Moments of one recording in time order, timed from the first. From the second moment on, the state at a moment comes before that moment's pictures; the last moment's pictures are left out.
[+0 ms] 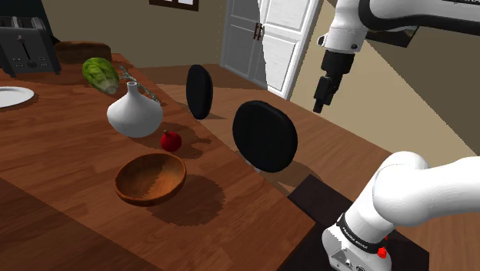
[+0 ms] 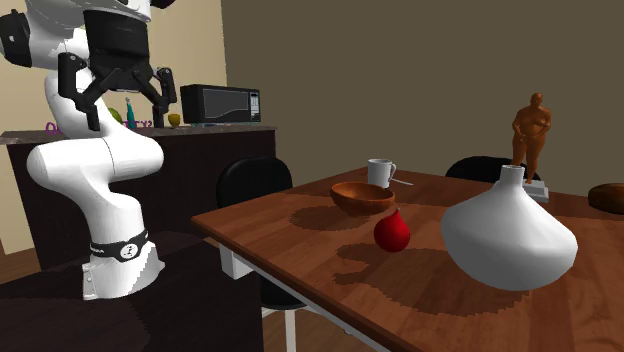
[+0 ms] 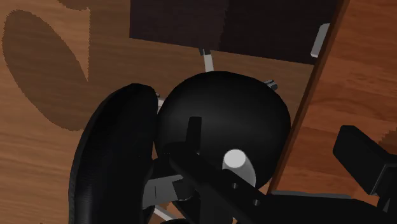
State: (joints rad) arm 0.02 -0.82 -0.05 -2.39 -0.05 1.47 -0.10
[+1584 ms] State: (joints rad) arm 0.13 -0.34 0.19 -2.43 0.13 2.29 0.15
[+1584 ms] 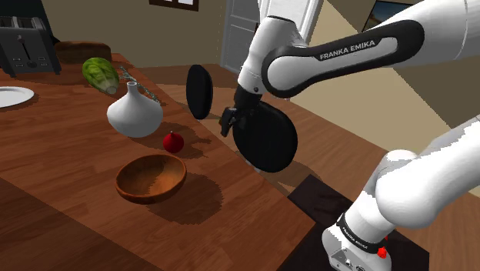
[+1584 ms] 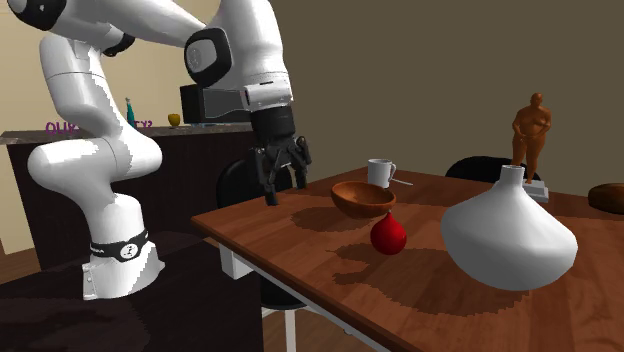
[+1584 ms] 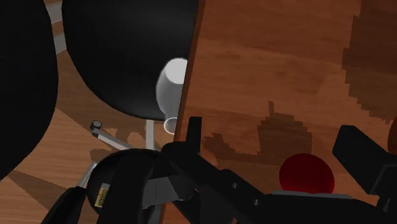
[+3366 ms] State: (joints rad) arm 0.20 0.25 0.27 -2.06 -0.15 2.69 0.48
